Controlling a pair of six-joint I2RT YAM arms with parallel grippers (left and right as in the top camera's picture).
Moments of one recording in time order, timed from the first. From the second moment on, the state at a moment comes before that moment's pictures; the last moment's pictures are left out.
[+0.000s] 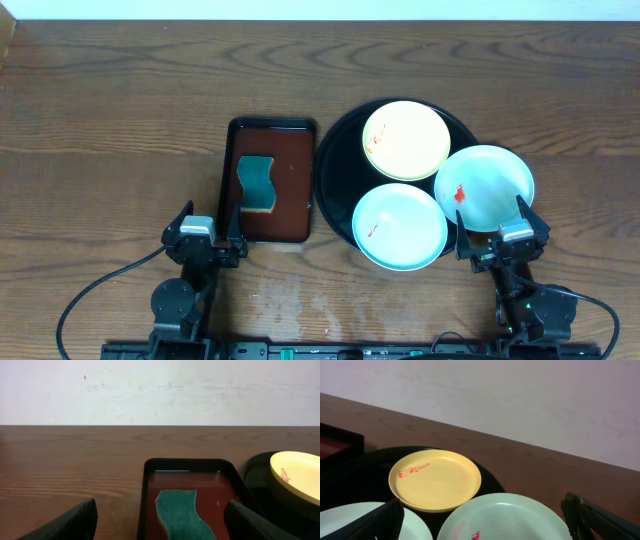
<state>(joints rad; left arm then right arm) -0.09 0.01 0.01 -0.10 0.00 -0.04 -0.03 0.01 0.01 -0.05 -0.23 -0.19</state>
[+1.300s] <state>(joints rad) -0.09 0.04 0.17 -0.39 0.13 -0.22 -0.03 0.01 0.01 -0.02 -0.23 -0.19</state>
